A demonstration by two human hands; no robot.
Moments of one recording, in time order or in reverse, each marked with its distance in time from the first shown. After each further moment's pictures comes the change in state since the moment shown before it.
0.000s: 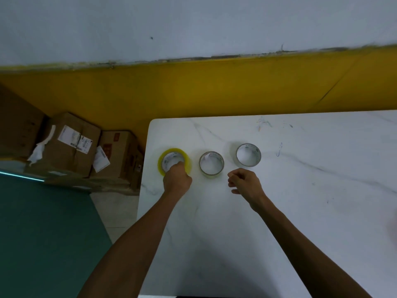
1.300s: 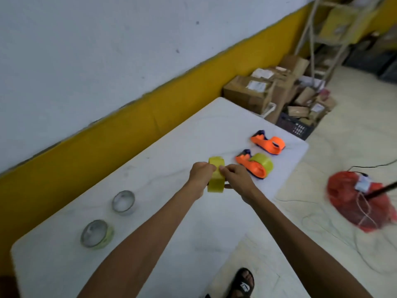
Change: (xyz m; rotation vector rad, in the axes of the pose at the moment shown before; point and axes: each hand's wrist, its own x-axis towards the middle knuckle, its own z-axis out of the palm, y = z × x) left_hand -0.249 0.373 0.060 -0.538 -0.759 0.340; right_hand -0.199 0.088 -0.276 0.335 0.684 -0.037
